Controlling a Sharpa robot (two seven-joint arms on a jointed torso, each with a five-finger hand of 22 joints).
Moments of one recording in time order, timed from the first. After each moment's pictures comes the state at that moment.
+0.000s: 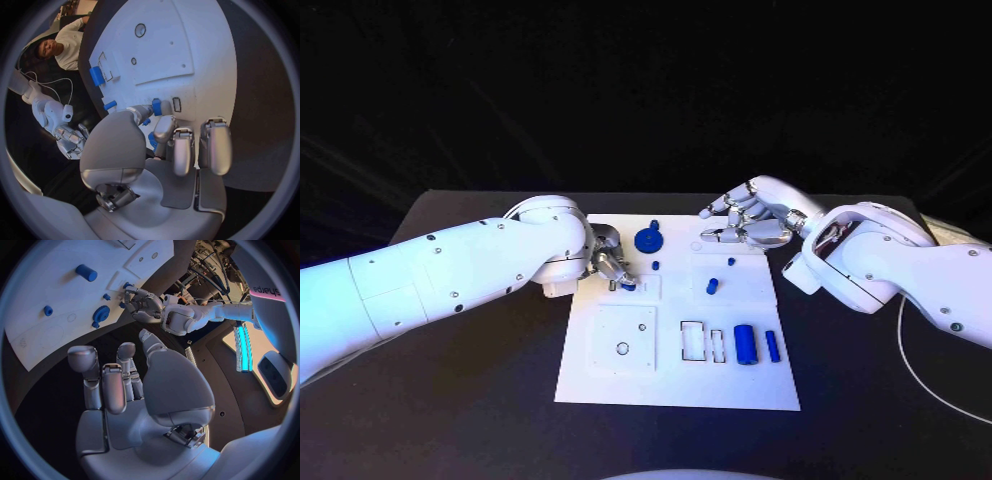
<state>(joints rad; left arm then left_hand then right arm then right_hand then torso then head) 1.28 -0.64 0.00 1.42 -1.10 0.23 -0.65 1.20 -0.17 0.56 0.25 0.31 0.92 0.04 0.62 0.77 1.36 -0.04 1.19 1.15 1.47 -0.09 1.57 1.31 0.05 1.47 0.02 1.45 1.31 1.26 -0.91 0.00 1.65 -1.06 -0.33 0.04 1.27 -0.07 0.08 0.08 0.30 0.98 0.14 0.10 0.07 1.22 0.05 0.83 0.98 1.47 -0.03 1.42 1.31 0.13 1.25 0.08 1.18 0.79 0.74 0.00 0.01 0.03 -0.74</state>
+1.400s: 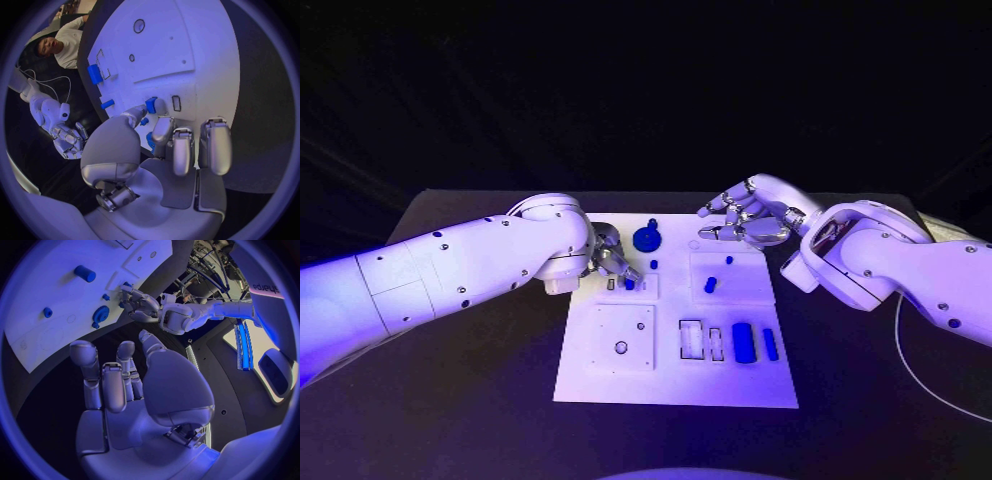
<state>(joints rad) 1.28 -0.61 -0.01 1.37 -1.09 0.23 -0.65 0.97 -0.15 0.36 0.22 0.31 1.00 0.01 0.59 0.76 1.38 -0.05 1.21 1.17 1.47 -0.10 1.57 1.31 0.05 1.47 0.02 1.45 1.31 1.26 -0.91 0.00 1.65 -1.04 -0.32 0.04 1.27 -0.06 0.08 0.09 0.31 0.98 0.14 0.10 0.07 1.21 0.05 0.81 0.95 1.47 -0.03 1.40 1.31 0.13 1.23 0.08 1.14 0.73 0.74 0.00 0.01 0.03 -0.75</state>
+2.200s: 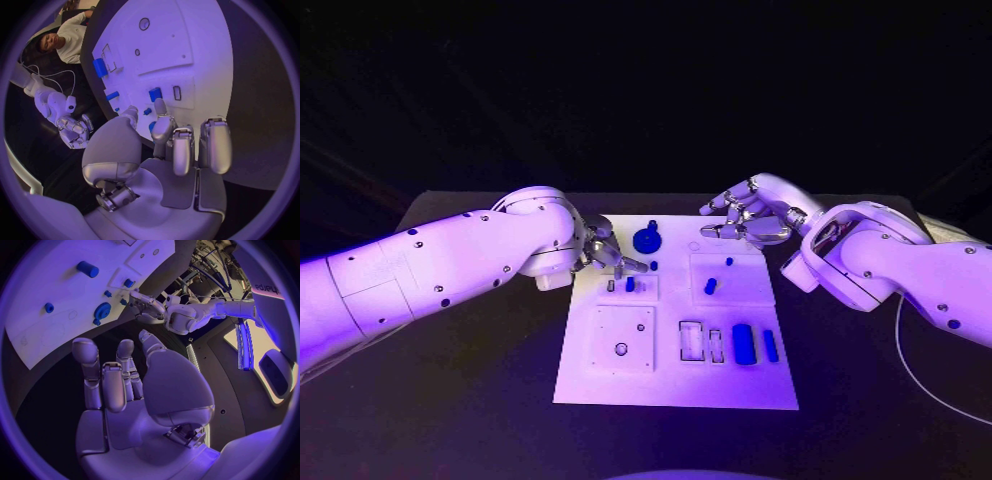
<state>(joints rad) 1.29 -0.68 0.05 1.43 -1.08 0.21 -0.65 0.96 -0.08 0.07 0.29 0.06 1.00 0.02 0.56 0.76 1.36 -0.05 1.16 1.12 1.47 -0.10 1.57 1.31 0.05 1.46 0.01 1.42 1.31 1.26 -0.91 0.00 1.64 -1.04 -0.35 0.04 1.27 -0.06 0.08 0.09 0.31 0.98 0.14 0.10 0.07 1.19 0.05 0.77 0.93 1.47 -0.03 1.39 1.31 0.15 1.21 0.08 1.13 0.70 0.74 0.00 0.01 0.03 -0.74</state>
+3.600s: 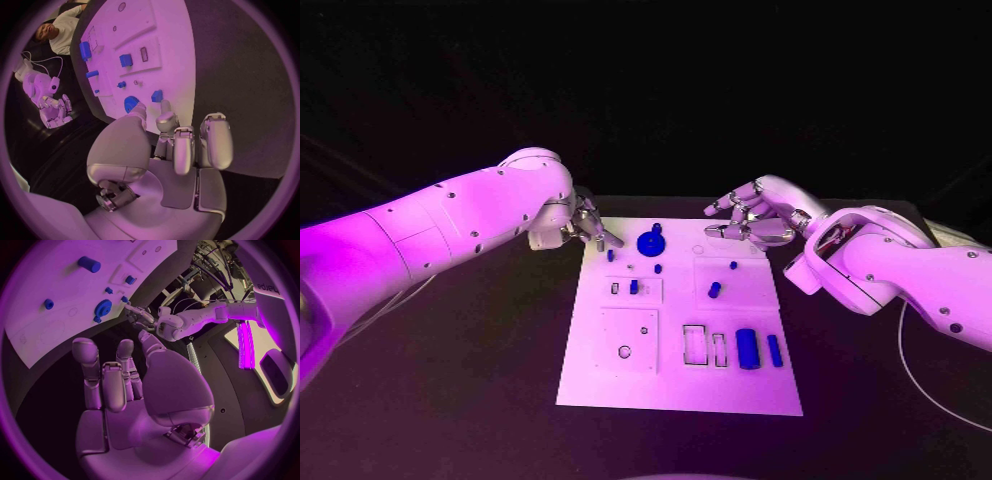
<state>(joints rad) 1.38 -0.52 0.00 1.05 -1.05 0.37 -0.60 1.11 -0.01 0.02 0.29 0.09 0.94 0.06 0.47 0.68 1.29 -0.01 1.09 1.04 1.46 -0.07 1.57 1.31 0.05 1.46 0.04 1.38 1.31 1.26 -0.90 -0.01 1.62 -1.03 -0.36 0.05 1.28 -0.06 0.08 0.09 0.31 0.98 0.14 0.10 0.07 1.19 0.05 0.77 0.93 1.47 -0.03 1.39 1.31 0.15 1.21 0.08 1.13 0.70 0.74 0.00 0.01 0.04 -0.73</state>
